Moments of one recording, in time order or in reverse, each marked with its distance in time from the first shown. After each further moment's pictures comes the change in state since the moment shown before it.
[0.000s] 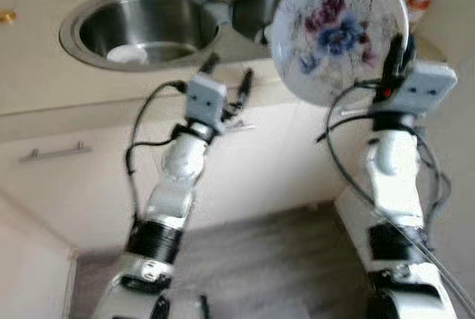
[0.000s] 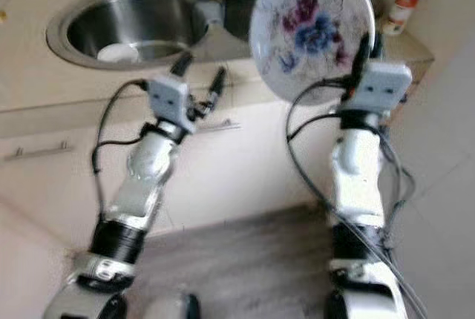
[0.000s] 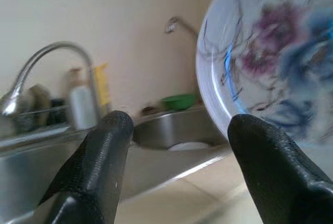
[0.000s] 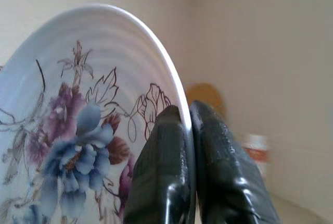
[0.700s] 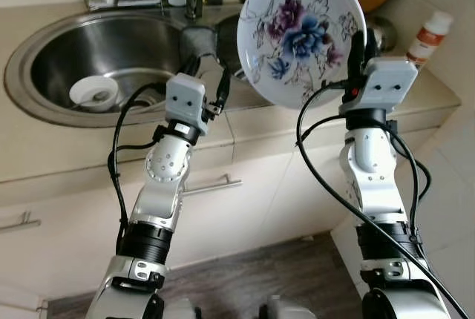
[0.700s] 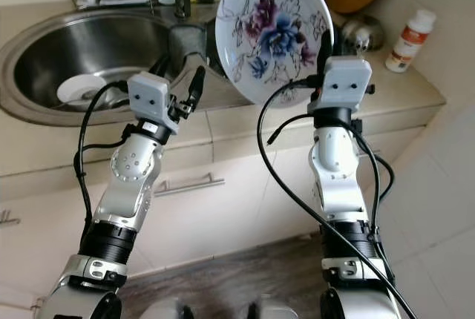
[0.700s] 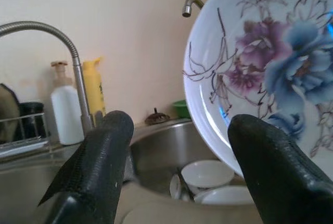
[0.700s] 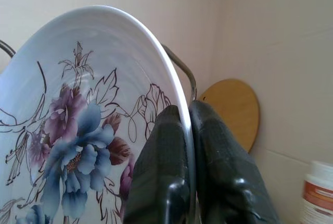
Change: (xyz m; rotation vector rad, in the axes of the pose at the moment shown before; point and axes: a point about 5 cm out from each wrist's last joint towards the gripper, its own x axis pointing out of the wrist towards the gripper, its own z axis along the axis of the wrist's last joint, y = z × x) left arm 0.001 -0.008 0.001 -0.011 -0.007 -0.019; right arm 0.003 -0.003 -0.001 -0.062 0.015 0.033
